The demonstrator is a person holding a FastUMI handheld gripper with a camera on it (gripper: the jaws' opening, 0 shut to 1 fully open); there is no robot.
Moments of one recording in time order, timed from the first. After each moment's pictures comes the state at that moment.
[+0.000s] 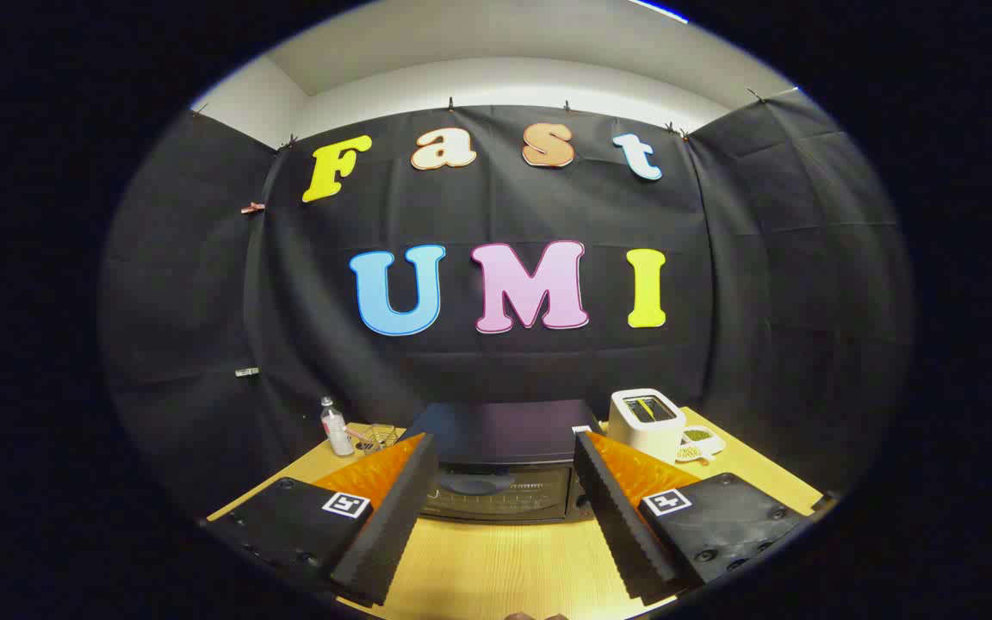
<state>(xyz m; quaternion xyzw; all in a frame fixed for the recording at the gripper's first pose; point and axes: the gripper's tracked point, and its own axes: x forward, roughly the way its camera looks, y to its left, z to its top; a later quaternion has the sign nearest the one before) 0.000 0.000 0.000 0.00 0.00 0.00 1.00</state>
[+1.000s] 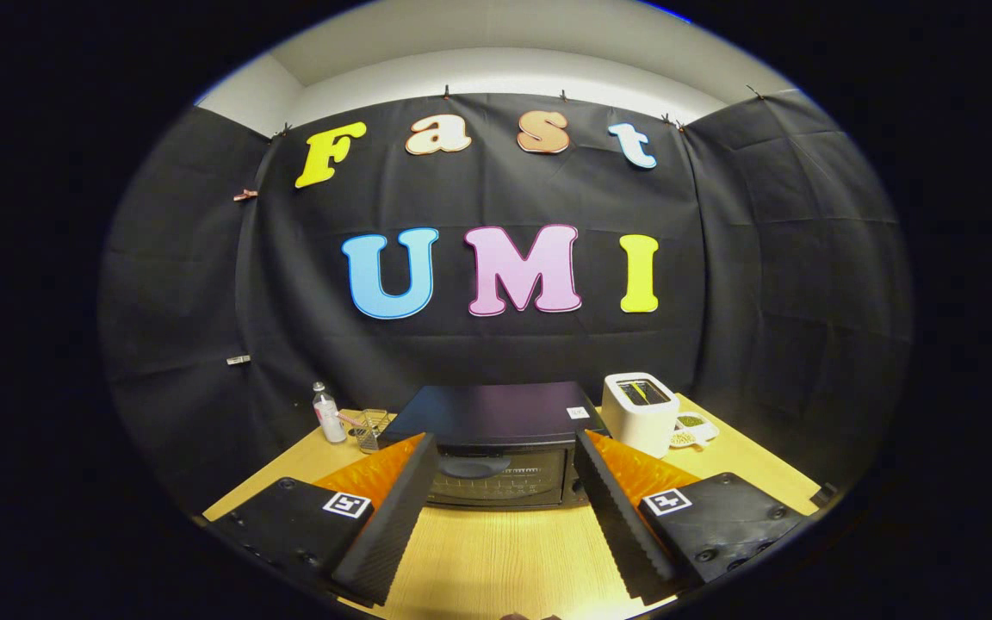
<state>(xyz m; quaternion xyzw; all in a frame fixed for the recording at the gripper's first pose) 0.000 -0.001 -0.018 -0.01 0.02 -0.01 1.00</state>
